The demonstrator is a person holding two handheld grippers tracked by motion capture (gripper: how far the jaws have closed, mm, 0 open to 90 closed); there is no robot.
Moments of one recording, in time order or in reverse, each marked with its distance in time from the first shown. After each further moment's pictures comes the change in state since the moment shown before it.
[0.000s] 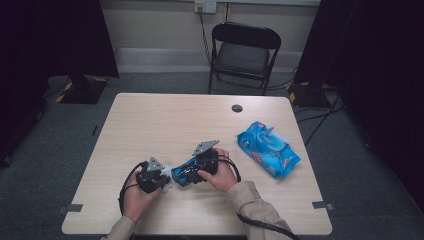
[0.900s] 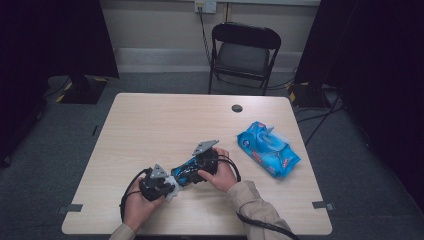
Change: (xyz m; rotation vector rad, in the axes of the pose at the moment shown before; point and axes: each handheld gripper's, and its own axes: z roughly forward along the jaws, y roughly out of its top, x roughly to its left) left arm -0.025 -0.004 -0.006 0.034 -0.067 0.034; right arm 0.000 0.001 0.000 0.004 0.001 -0.001
